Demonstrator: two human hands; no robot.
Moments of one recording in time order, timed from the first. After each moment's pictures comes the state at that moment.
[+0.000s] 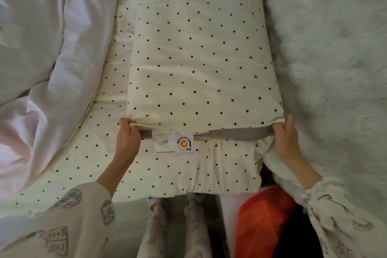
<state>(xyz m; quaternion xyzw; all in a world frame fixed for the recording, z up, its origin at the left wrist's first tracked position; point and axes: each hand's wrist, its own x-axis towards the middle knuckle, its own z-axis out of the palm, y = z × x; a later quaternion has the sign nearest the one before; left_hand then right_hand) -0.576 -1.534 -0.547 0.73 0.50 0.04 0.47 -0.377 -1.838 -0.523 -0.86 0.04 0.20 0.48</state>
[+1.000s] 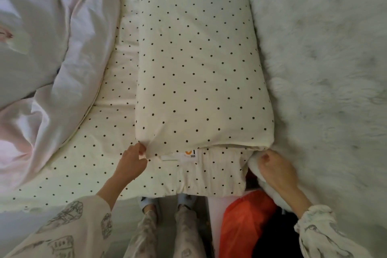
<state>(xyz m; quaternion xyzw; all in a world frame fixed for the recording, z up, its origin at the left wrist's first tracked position) -0.609 -1.565 -0.550 0.81 0.41 -0.18 0.38 -0.405 -1.892 -0.514 -0.97 -0.07 0.22 0.11</state>
